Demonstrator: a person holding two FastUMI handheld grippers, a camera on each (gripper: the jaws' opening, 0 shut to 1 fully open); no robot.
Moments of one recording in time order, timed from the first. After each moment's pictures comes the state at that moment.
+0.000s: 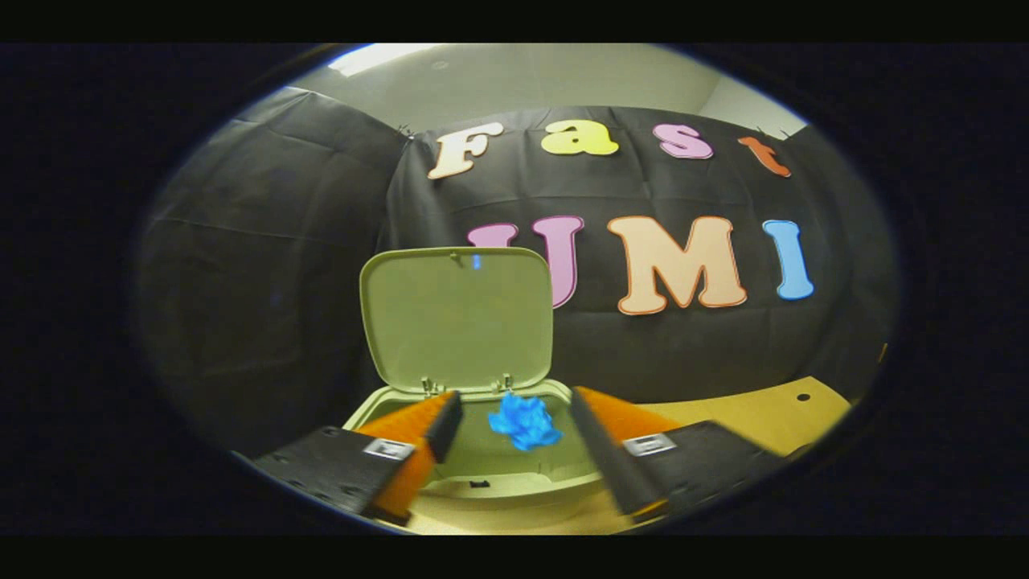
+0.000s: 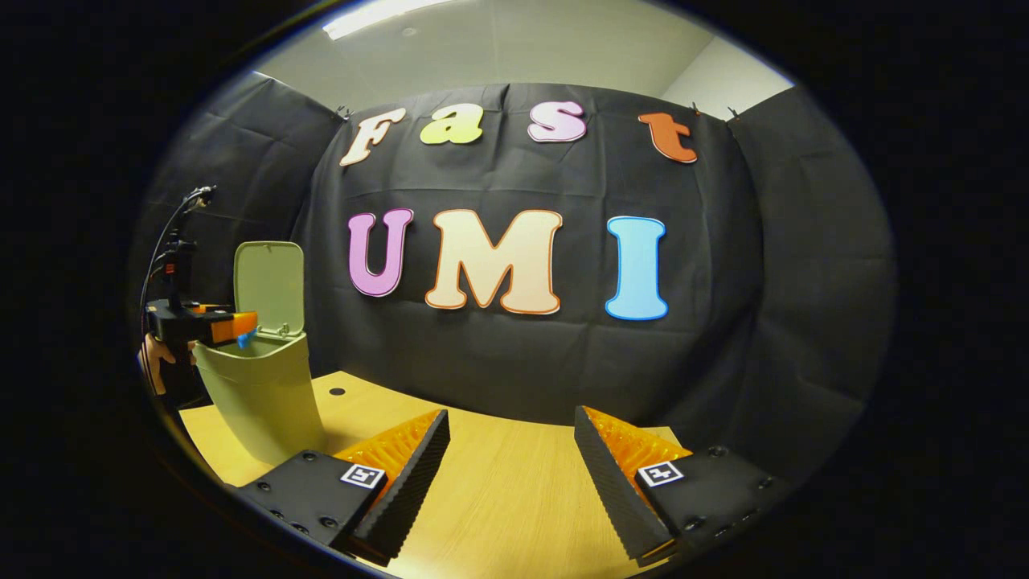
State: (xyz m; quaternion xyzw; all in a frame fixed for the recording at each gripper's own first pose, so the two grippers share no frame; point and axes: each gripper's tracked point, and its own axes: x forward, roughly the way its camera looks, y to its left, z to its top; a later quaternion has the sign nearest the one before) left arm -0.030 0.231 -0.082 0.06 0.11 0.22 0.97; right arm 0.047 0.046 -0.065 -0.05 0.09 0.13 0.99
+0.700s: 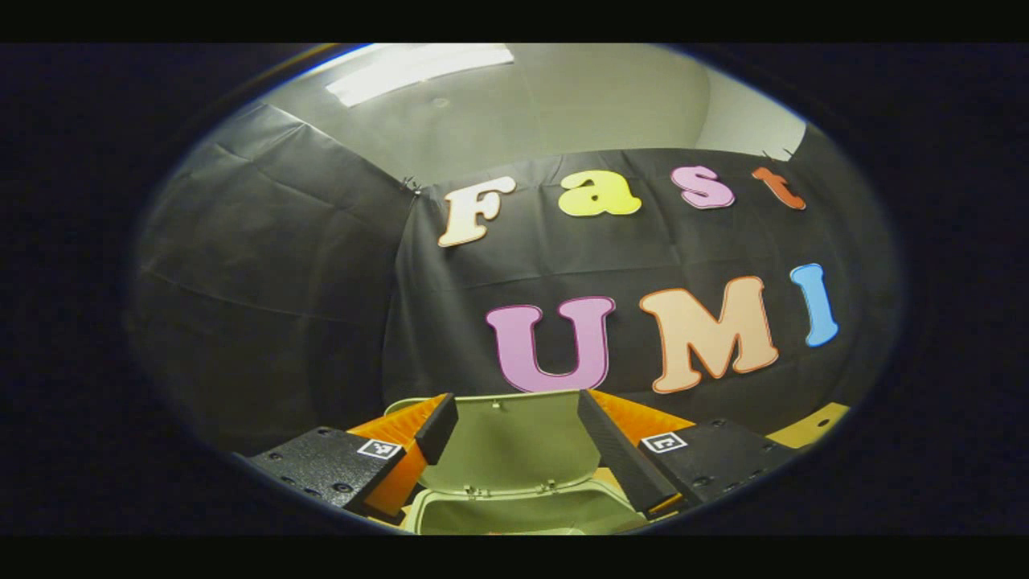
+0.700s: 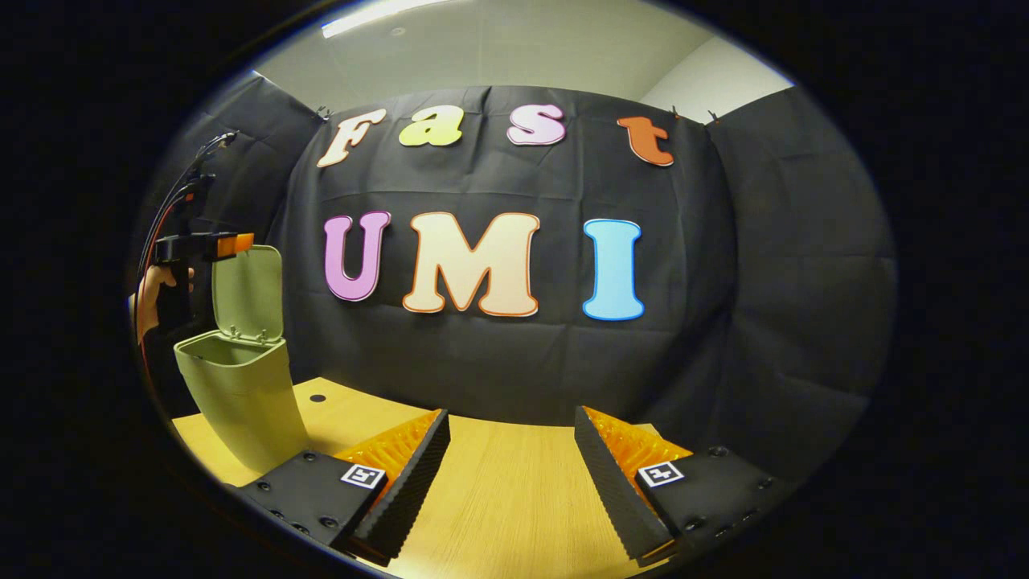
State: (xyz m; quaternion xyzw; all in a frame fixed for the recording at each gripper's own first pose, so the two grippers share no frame) left arm 0.052 0.298 0.033 0.09 0.01 0.23 0.97; right arm 0.043 0.034 -0.069 -0.03 0.10 0.07 0.99
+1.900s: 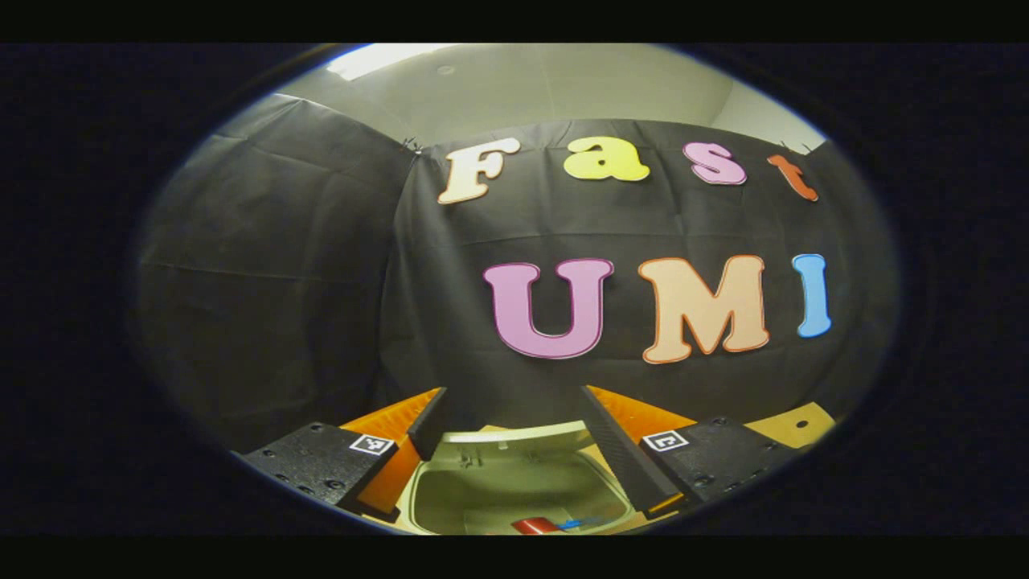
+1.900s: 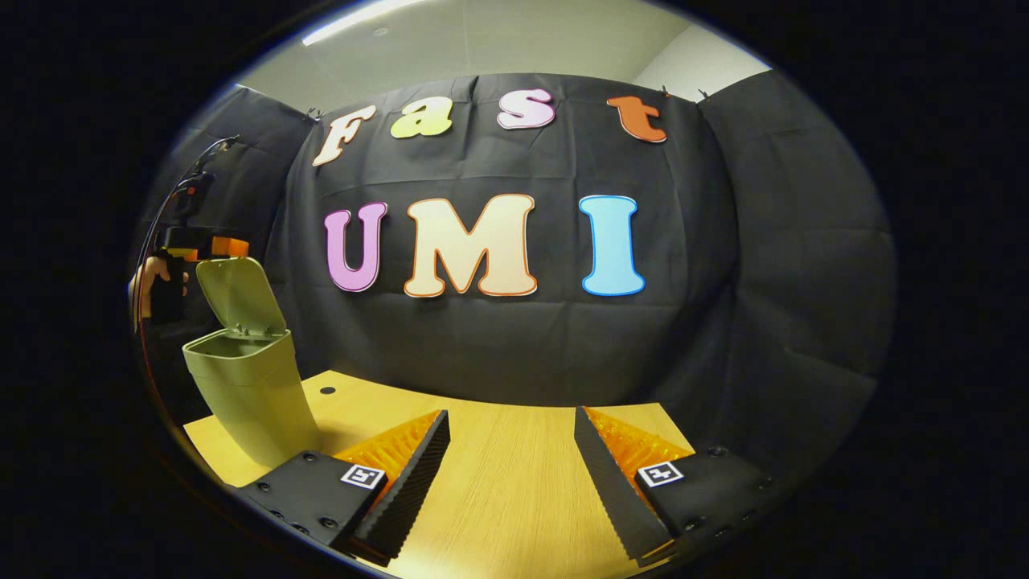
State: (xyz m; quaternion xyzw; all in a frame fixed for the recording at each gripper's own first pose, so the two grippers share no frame) left arm 0.012 0.267 -0.001 0.05 0.12 0.23 0.96; right arm 0.035 0.020 -0.092 -0.01 0.13 0.10 0.99
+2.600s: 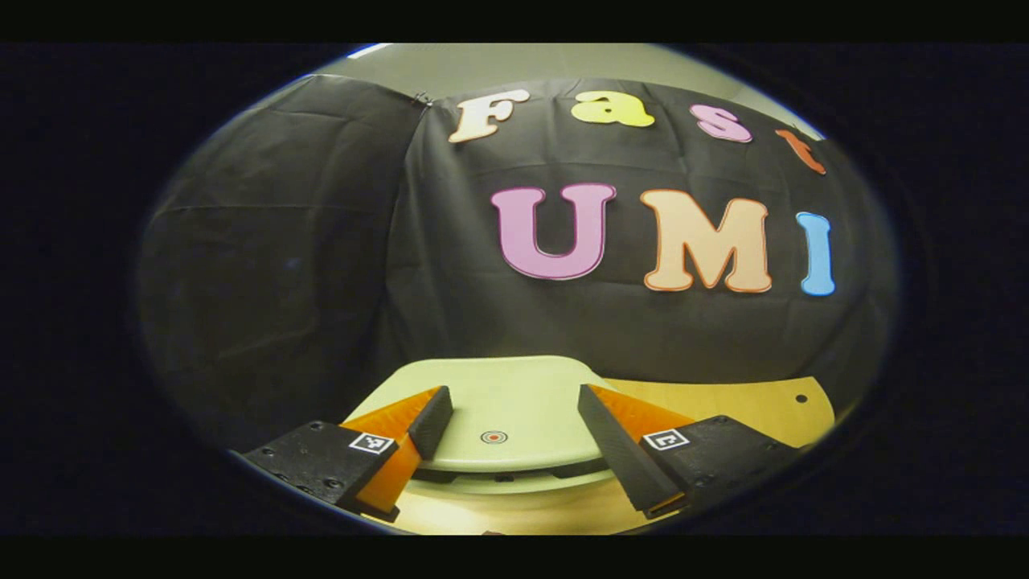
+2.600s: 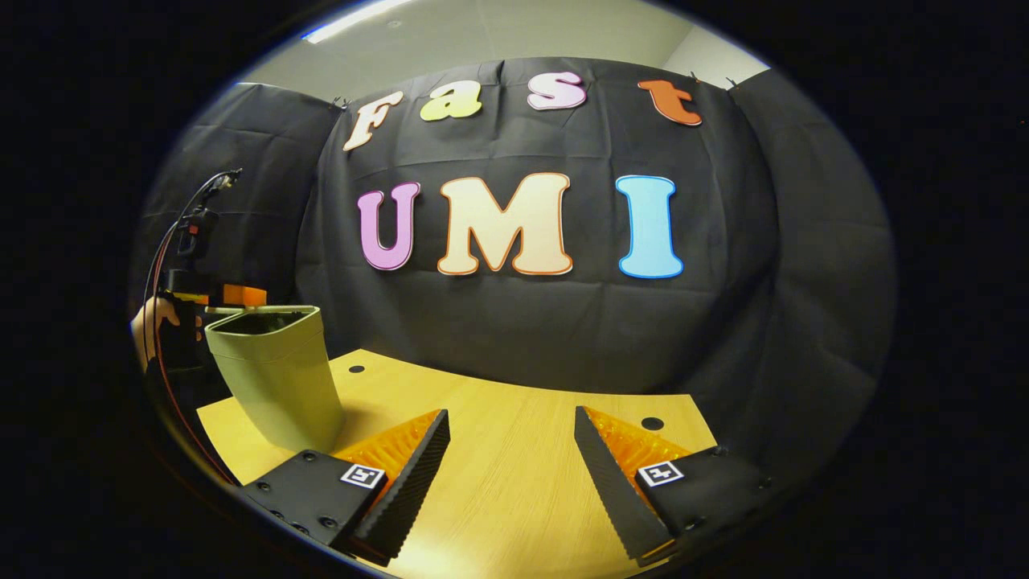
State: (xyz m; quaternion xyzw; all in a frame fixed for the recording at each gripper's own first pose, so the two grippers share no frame) left arm -0.045 0.243 -0.115 0.00 0.23 0.25 0.94; right arm 0.037 0.034 -0.109 -0.03 0.16 0.17 0.97
